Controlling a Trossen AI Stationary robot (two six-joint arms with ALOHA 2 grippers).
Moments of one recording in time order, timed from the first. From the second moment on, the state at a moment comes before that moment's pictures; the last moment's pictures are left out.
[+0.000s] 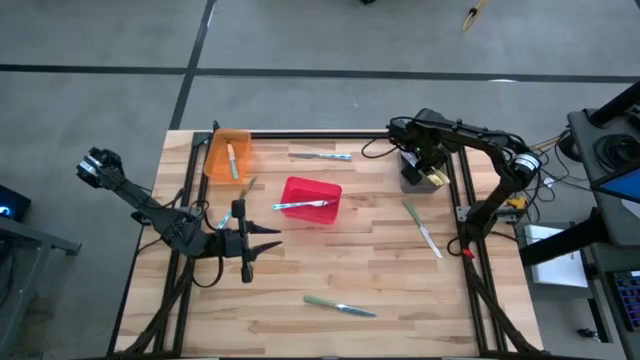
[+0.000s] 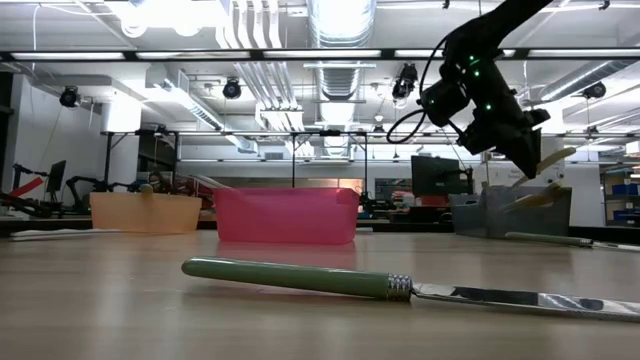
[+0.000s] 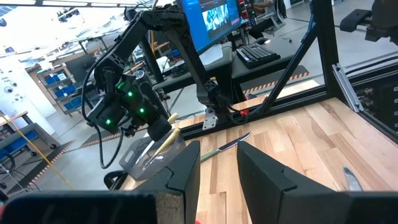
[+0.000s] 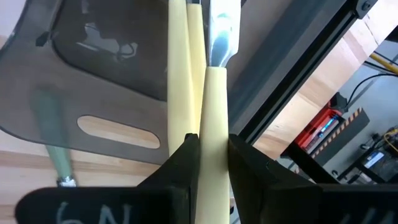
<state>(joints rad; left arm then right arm) -0.61 1.03 0.66 0.31 -0.75 0.31 -0.72 1.63 1.22 -1.47 0.24 0.34</state>
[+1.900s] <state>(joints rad) -0.60 1.03 0.66 0.32 -0.75 0.13 -0.70 1.50 1.29 -1.41 0.24 0.34</state>
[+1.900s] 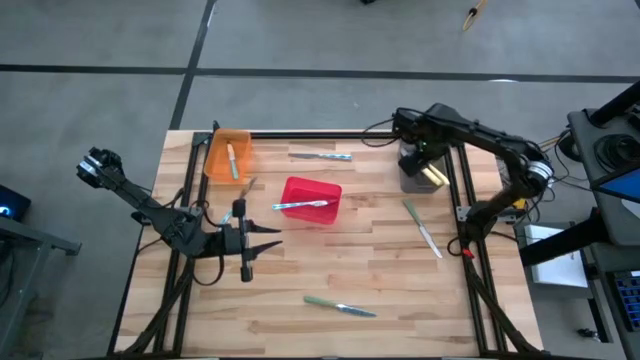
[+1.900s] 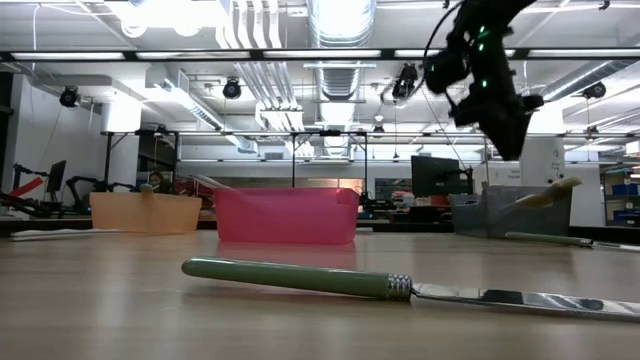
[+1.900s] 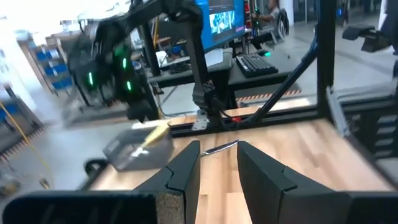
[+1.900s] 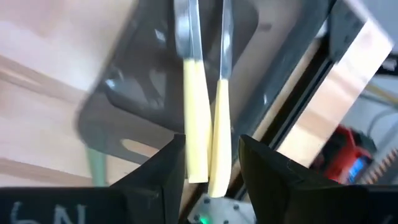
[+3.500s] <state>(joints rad) -0.49 1.12 0.89 -0.84 -0.70 -1.14 0.18 1.05 0.82 -0.27 0.32 0.22</state>
